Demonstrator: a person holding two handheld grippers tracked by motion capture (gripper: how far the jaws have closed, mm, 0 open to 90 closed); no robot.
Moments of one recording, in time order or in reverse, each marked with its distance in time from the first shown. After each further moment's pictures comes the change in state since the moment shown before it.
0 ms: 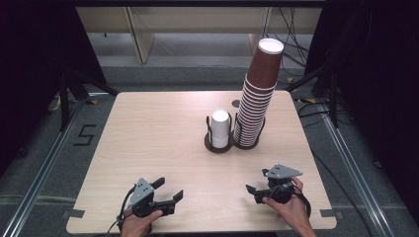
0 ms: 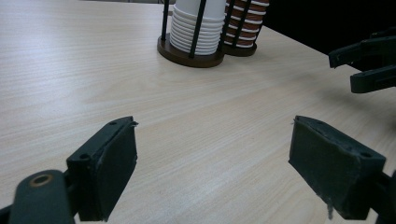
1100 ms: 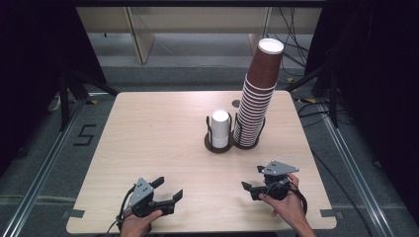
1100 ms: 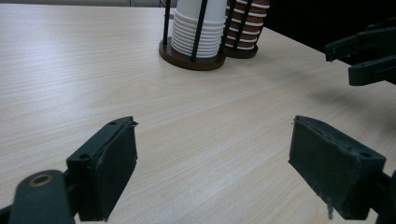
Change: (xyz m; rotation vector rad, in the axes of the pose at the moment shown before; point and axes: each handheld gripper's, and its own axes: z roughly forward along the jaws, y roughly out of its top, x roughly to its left) left arm -0.001 0.002 -0.001 -0.011 0.006 0.019; right arm 0.004 0.014 0.005 -0.031 0.035 -0.017
